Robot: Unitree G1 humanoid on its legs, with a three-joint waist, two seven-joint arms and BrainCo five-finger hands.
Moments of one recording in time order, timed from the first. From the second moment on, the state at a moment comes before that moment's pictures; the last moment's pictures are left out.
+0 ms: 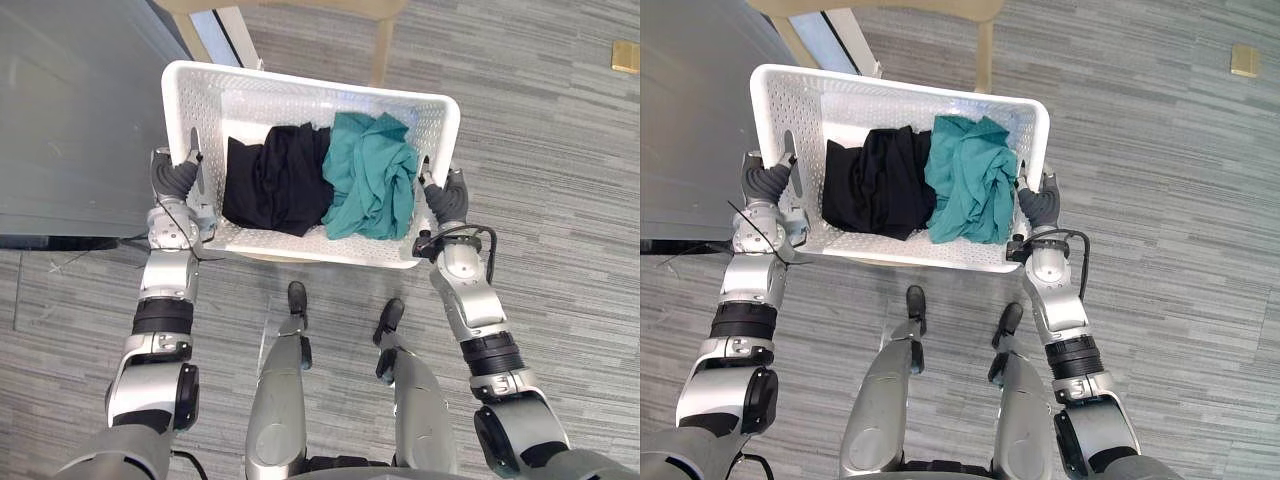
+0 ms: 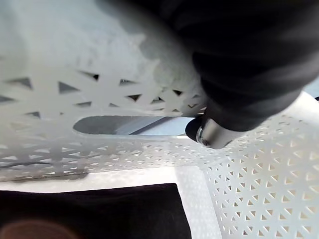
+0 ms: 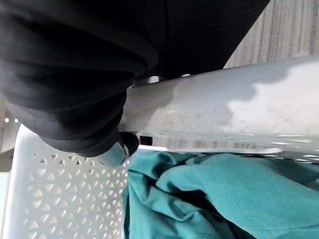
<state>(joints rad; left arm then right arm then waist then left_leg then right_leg) -0.70 0.39 0.16 0.48 -0.08 0.05 0.26 -0.53 -0.16 0.05 0.17 0.11 0.04 -0.31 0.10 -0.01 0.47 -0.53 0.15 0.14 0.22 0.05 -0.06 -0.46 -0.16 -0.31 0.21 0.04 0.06</state>
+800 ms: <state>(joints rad) -0.81 0.38 0.40 0.47 -0.15 0.08 0.51 -0.56 -0.11 0.02 0.13 0.16 -0.02 -0.33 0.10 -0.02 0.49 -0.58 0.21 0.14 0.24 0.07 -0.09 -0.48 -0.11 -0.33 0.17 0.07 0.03</state>
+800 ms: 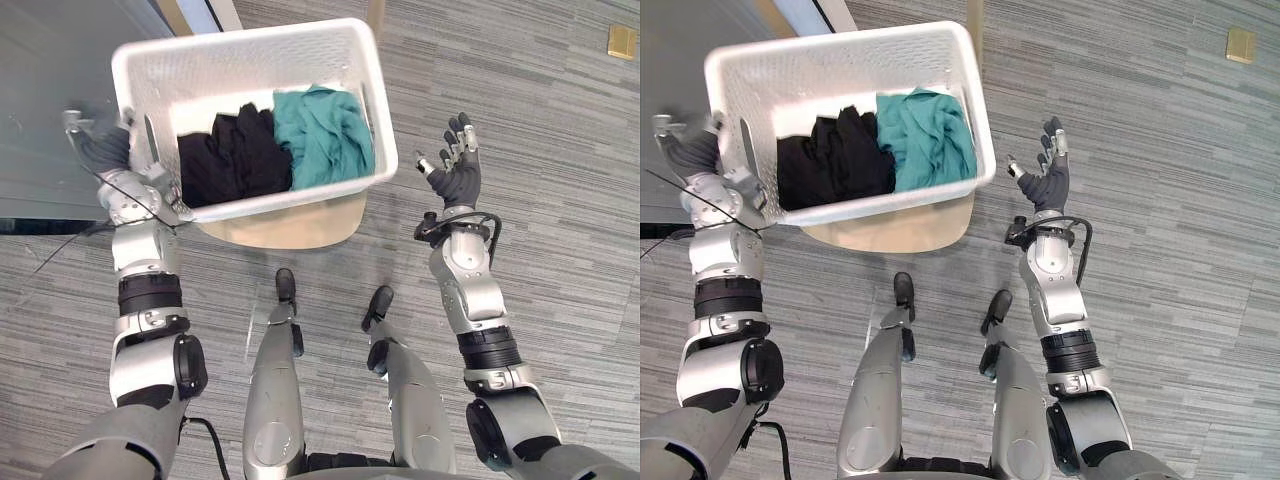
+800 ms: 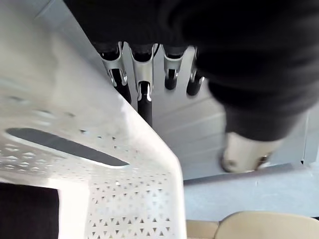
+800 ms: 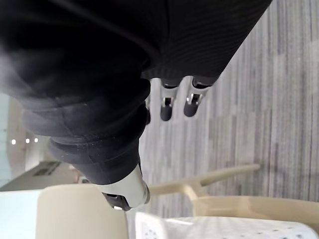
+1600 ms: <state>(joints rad) -0.74 0.42 0.40 0.27 -0.19 -0.02 0.44 -0.56 -0.13 -0.04 0.12 0.17 -0.03 -0.33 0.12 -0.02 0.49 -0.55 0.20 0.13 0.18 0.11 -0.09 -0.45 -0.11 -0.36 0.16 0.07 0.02</state>
